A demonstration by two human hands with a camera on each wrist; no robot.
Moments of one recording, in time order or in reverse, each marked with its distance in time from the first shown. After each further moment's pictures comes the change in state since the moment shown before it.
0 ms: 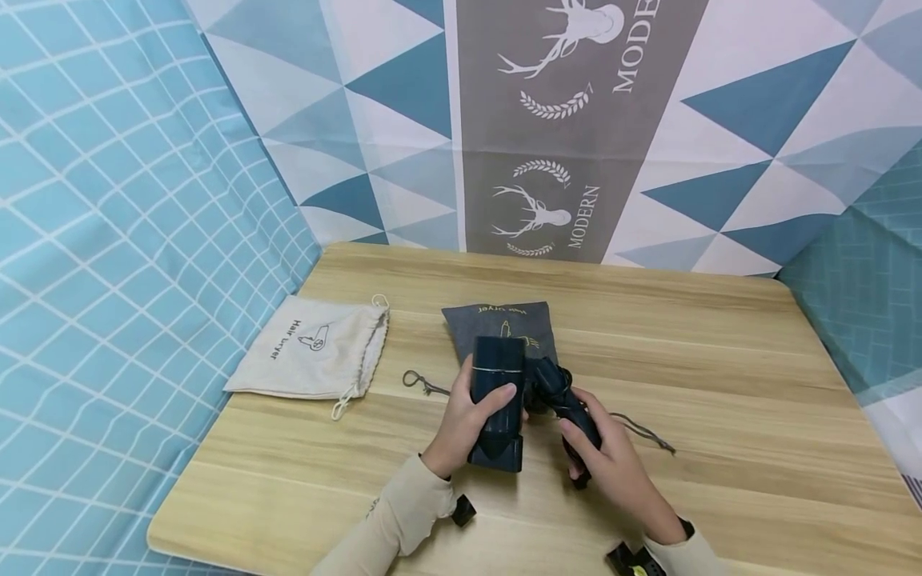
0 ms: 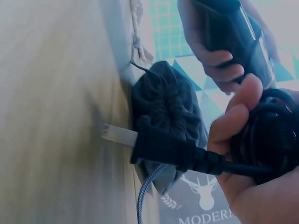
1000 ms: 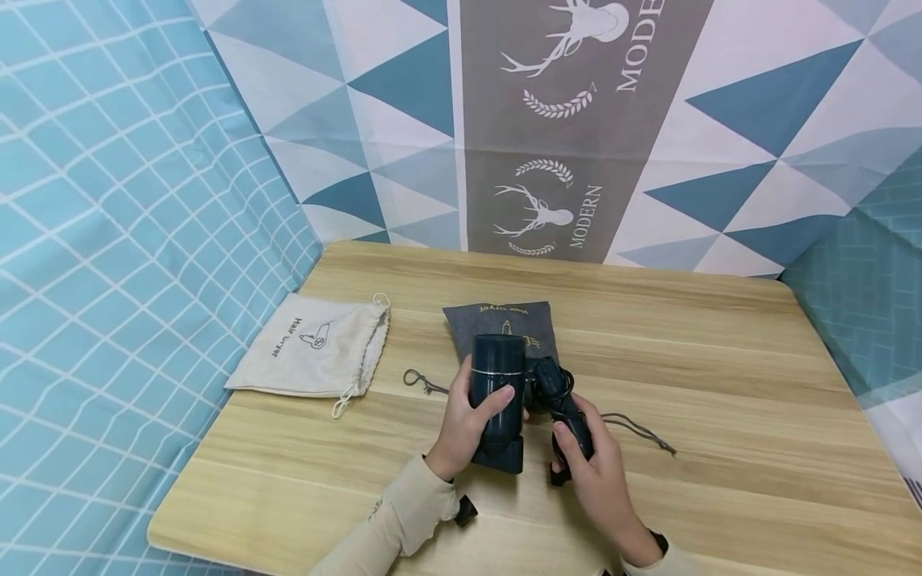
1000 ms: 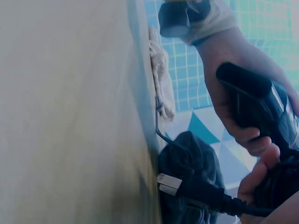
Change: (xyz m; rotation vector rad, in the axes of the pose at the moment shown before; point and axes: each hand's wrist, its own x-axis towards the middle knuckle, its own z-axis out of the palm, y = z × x) left_hand -0.002 0.000 0.004 0.044 0.005 0.118; right_hand -0.006 0.013 0.033 0.103 0.257 0.023
